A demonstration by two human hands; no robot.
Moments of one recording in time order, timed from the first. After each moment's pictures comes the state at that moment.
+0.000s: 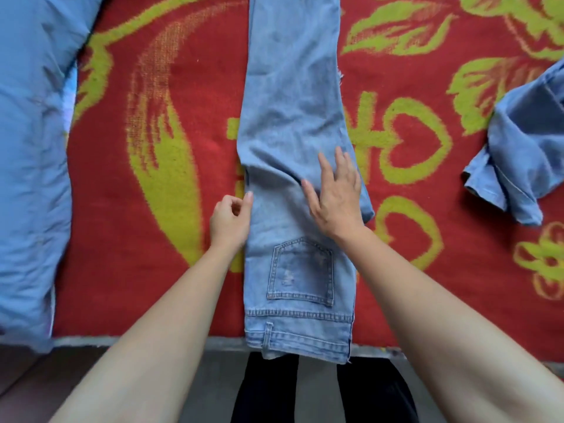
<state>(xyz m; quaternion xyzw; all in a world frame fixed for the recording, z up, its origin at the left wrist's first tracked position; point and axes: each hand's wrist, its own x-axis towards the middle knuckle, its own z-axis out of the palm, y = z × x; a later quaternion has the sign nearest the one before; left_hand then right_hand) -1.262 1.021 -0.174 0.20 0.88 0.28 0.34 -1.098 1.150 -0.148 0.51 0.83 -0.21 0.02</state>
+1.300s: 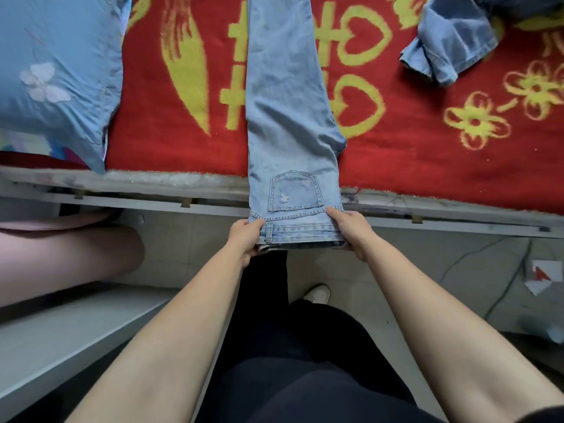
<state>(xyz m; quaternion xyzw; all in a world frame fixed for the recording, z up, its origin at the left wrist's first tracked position) -0.988 0.725 -0.049 -0.12 0.76 0.34 0.54 -0.799 0.854 -0.053 0.66 0.40 -0.63 0.05</state>
